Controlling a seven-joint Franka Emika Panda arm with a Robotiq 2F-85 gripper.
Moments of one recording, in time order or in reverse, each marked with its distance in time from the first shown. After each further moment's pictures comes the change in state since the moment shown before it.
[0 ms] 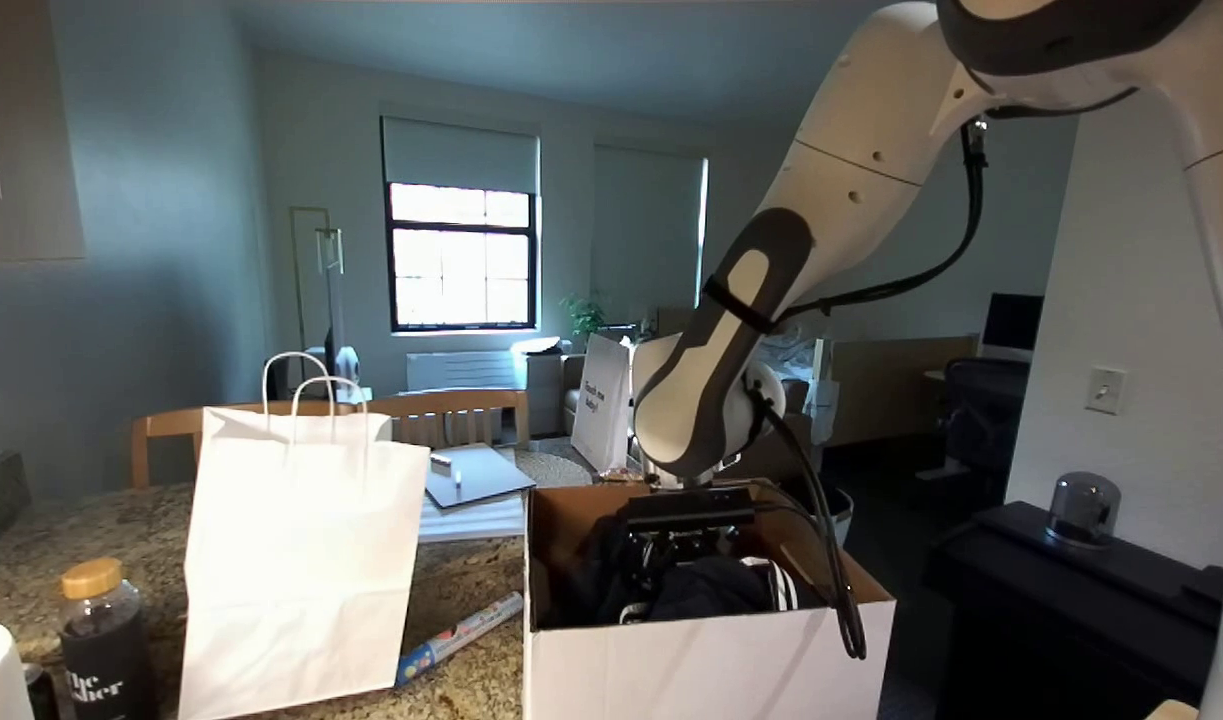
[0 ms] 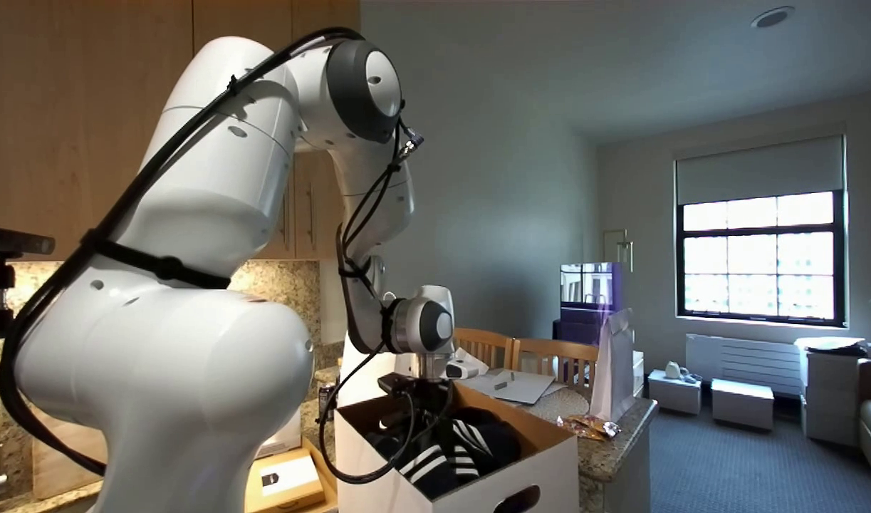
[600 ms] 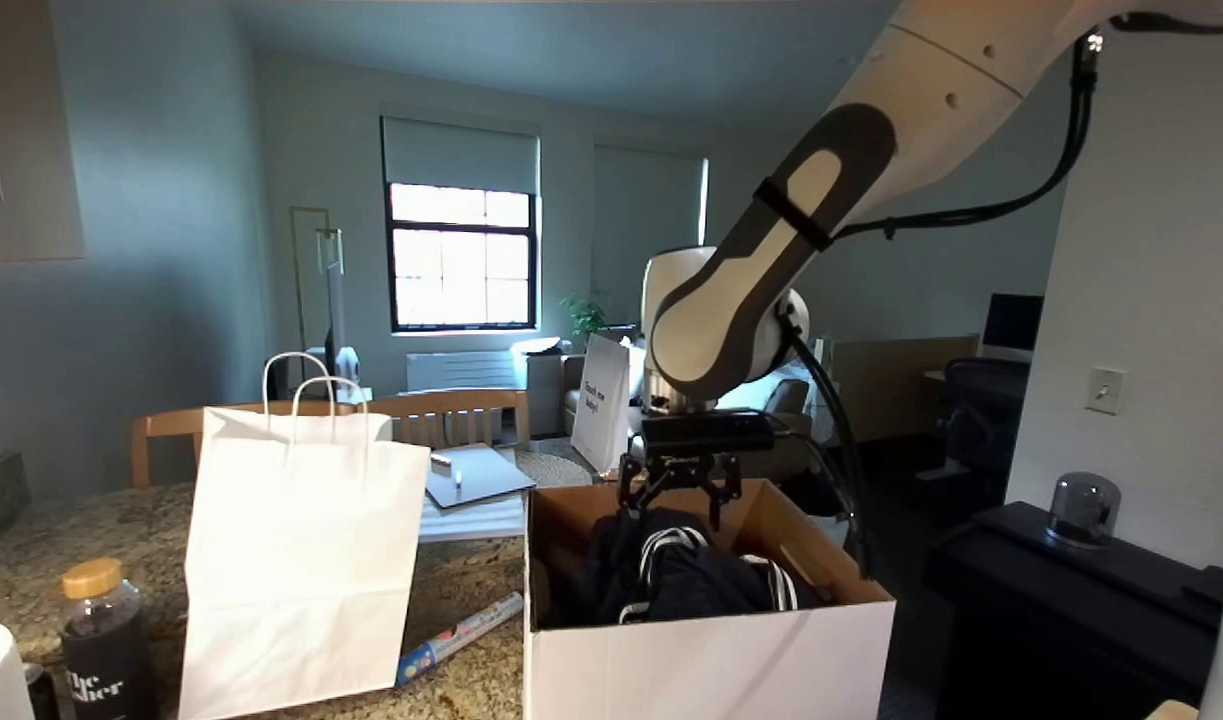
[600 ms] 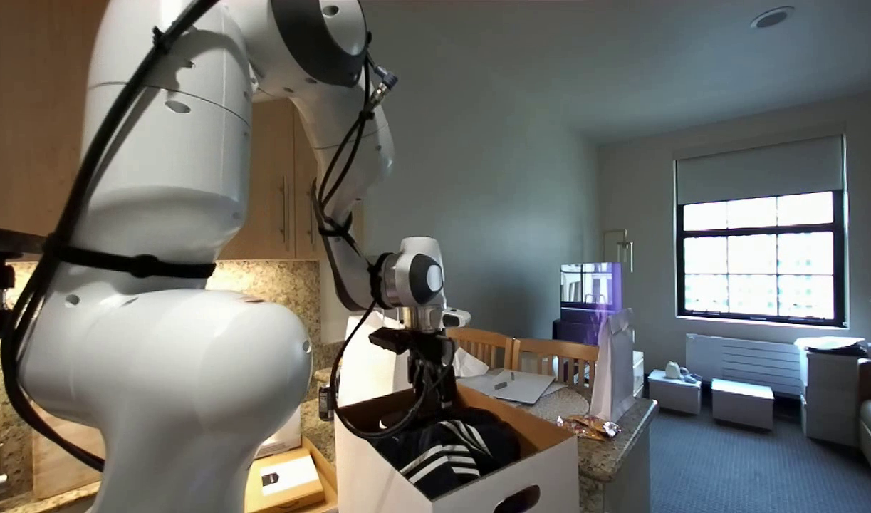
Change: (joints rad) arm -0.024 -0.262 0.043 -0.078 -0.029 -0.017 -0.166
